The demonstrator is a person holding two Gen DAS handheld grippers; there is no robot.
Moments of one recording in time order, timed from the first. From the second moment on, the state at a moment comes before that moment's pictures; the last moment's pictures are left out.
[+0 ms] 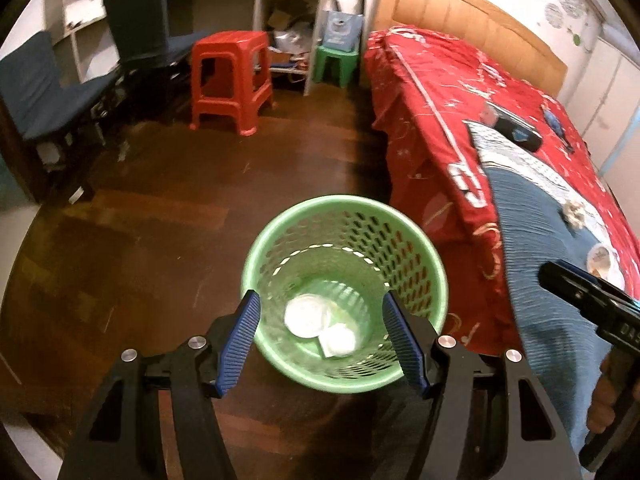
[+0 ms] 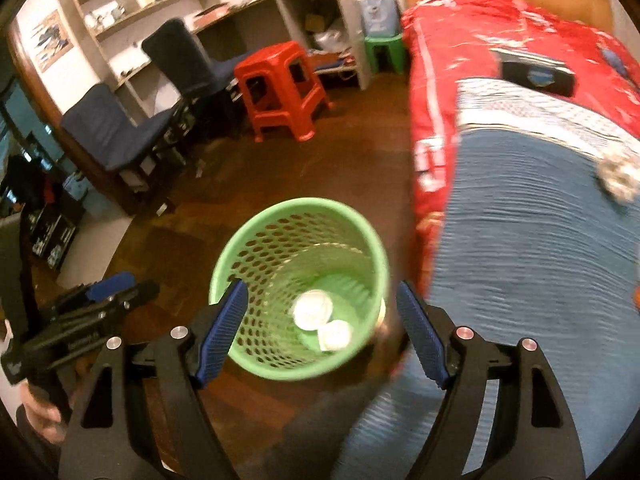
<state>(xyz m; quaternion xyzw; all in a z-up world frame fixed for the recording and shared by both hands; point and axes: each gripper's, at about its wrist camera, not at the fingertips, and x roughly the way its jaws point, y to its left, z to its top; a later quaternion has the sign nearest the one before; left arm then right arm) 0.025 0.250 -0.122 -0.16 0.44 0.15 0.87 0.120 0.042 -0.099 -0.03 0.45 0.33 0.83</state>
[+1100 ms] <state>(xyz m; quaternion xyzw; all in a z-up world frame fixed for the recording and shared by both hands) 0.150 0.006 -0.079 -0.05 0.44 -0.09 0.89 0.163 -0.305 -0.140 0.01 0.47 -0.02 0.88</state>
